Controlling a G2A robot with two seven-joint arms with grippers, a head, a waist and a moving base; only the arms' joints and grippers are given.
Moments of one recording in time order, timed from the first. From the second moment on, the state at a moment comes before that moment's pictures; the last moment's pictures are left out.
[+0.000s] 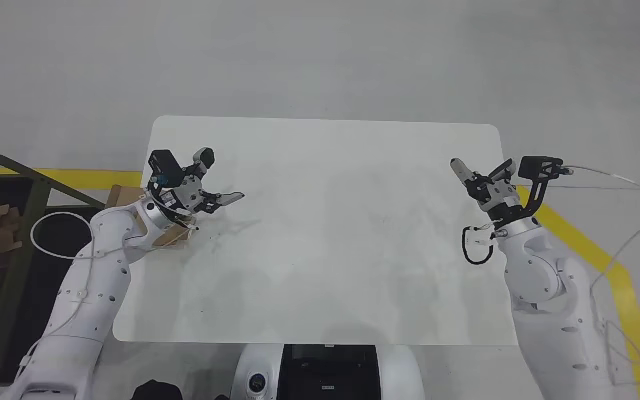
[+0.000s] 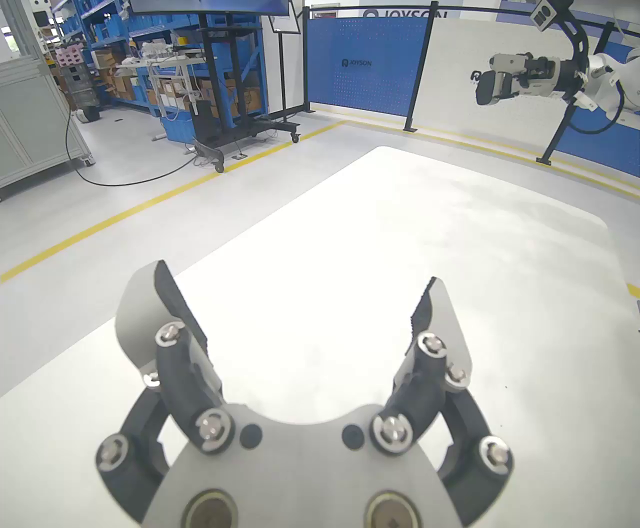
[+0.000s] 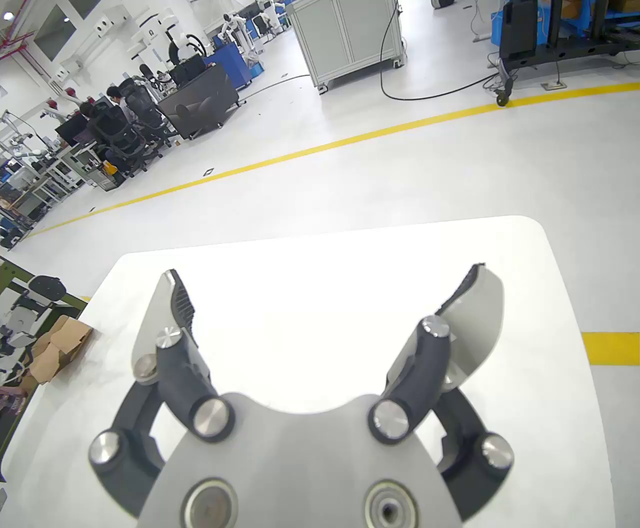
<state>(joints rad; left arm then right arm) 1.26 -0.92 -1.43 -1.29 1.31 -0.87 0.44 -1.47 -1.18 1.56 -1.78 -0.77 -0.19 0.20</state>
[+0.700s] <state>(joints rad) 1.25 -0.92 -1.44 -1.27 1.21 -0.94 0.39 -1.47 -1.18 1.56 -1.78 -0.77 -0.19 0.20</state>
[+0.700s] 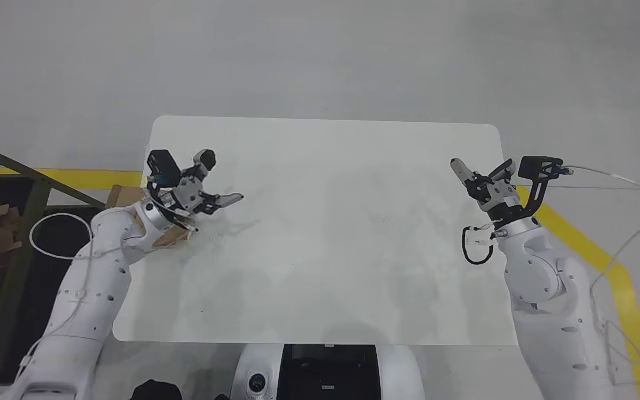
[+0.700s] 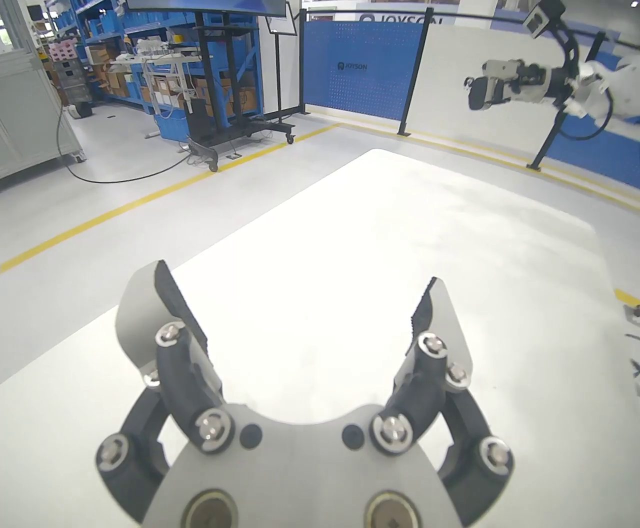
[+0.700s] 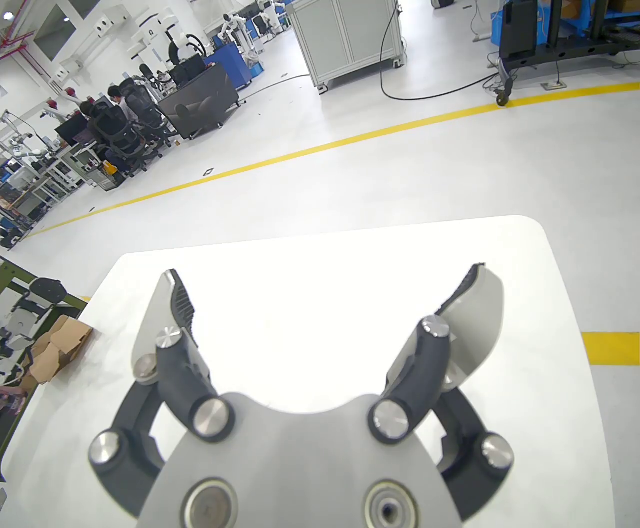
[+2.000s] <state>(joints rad) 1.31 -0.86 -1.73 -1.16 0.41 -0.90 -0.23 -1.47 -1.18 1.56 -1.78 -0.77 -0.19 0.20</state>
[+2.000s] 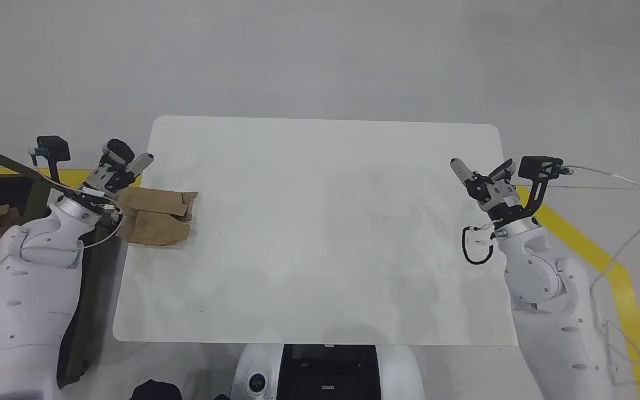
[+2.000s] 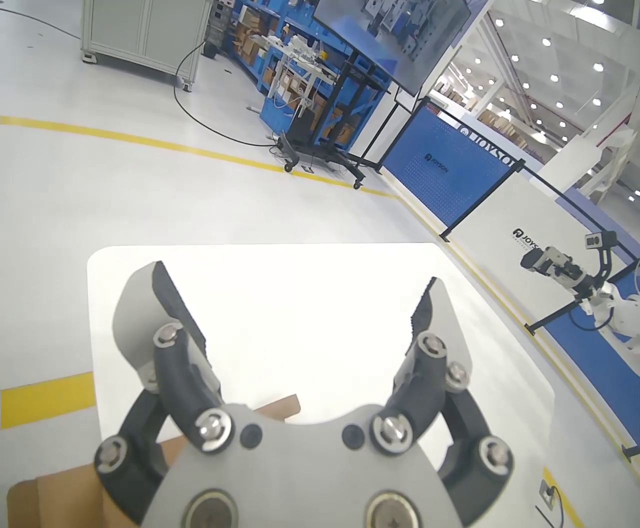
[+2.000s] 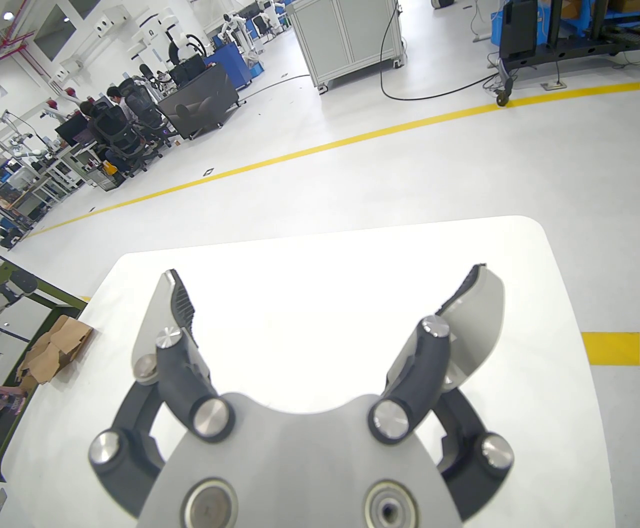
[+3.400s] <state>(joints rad) 0.98 -0.74 -1.92 -0.40 0.03 -0.55 -0.73 -1.47 -1.18 1.56 -1.78 -0.77 -0.19 0.20</state>
